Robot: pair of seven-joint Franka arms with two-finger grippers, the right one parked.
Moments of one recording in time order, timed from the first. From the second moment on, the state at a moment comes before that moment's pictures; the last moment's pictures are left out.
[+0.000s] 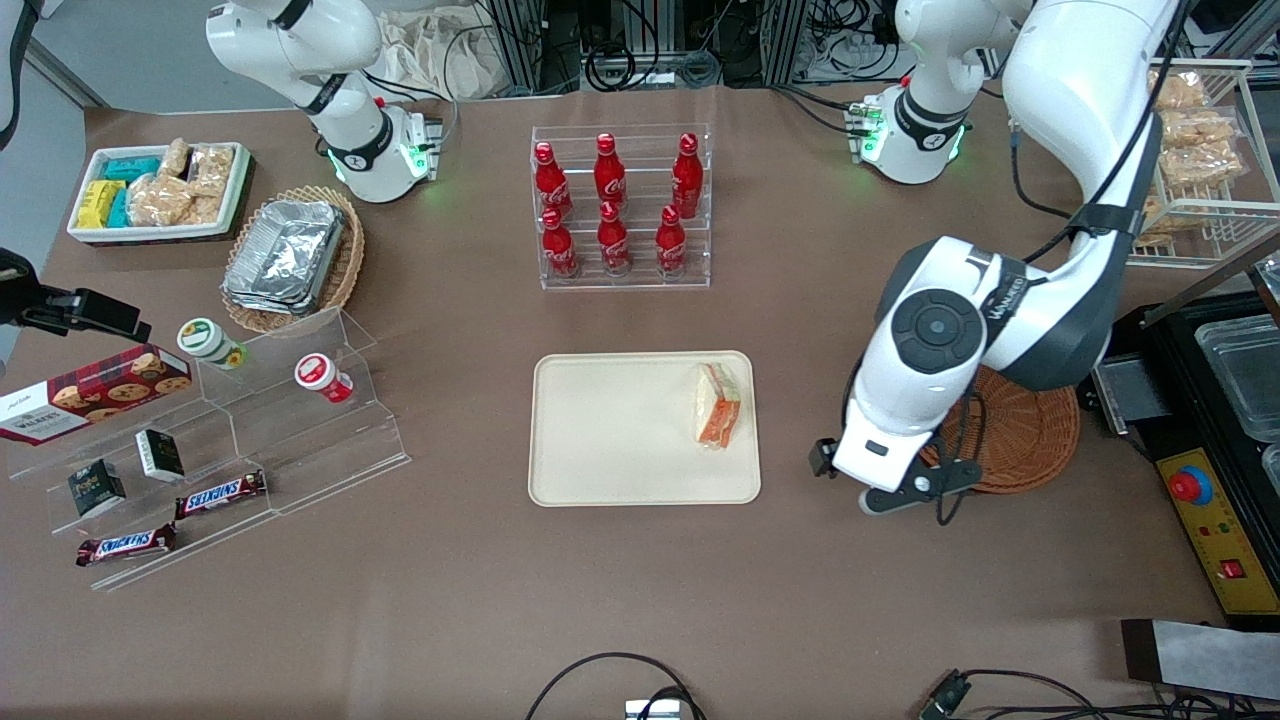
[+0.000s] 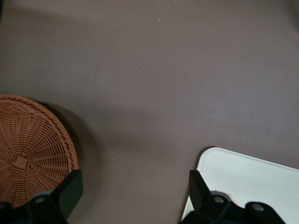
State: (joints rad) arm -0.01 0.53 -0.47 -1.45 0.39 1.94 -0.84
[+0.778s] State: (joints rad) arm 0.12 0.50 -0.47 -1.43 0.36 1.88 -0.62
